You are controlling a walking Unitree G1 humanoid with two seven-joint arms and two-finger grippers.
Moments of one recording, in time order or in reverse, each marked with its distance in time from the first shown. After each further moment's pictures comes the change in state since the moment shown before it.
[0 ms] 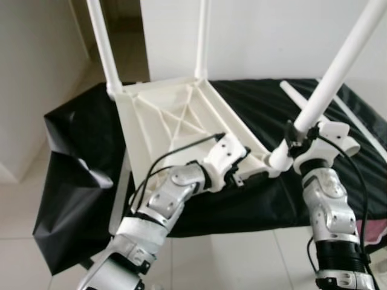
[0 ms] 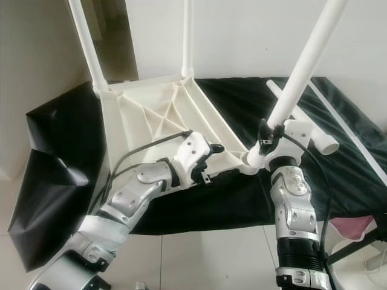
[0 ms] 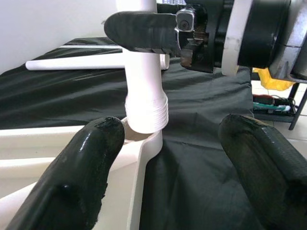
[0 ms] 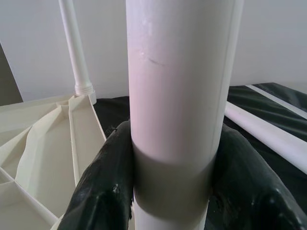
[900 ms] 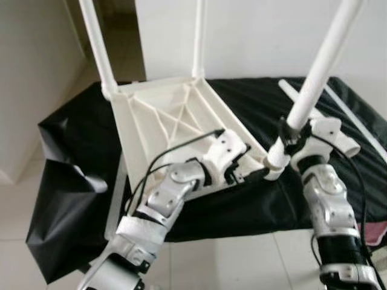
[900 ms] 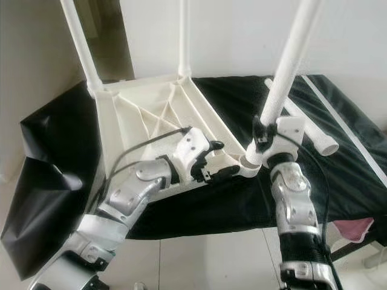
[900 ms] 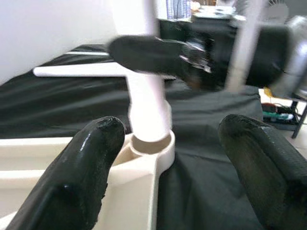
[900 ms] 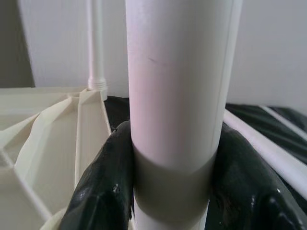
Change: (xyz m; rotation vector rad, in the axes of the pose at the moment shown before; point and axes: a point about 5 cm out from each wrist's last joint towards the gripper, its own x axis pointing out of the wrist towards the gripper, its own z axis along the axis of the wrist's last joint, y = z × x) left arm -0.003 0.003 0.010 0.002 -0.020 0.017; right arm -0.005 0.001 -0.004 -0.119 -0.002 0.098
